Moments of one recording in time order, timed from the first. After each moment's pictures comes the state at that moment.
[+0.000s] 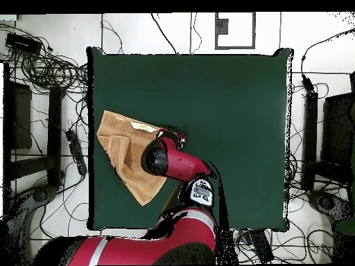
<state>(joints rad) 0.07 -0.32 -0.18 1.69 0.29 -0.08 1.76</state>
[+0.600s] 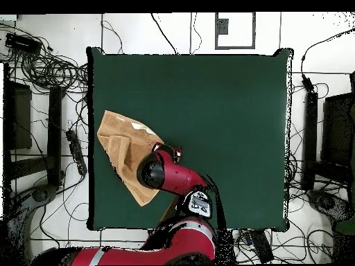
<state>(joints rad) 0.07 -0.38 -0.16 1.82 0.29 -0.08 1.76</state>
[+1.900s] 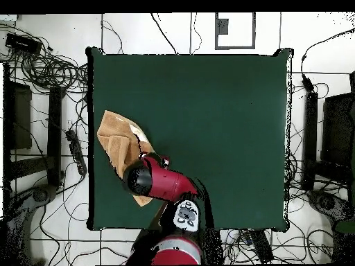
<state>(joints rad) 0.14 -0.48 -0.16 1.87 0.29 0.09 1.76</state>
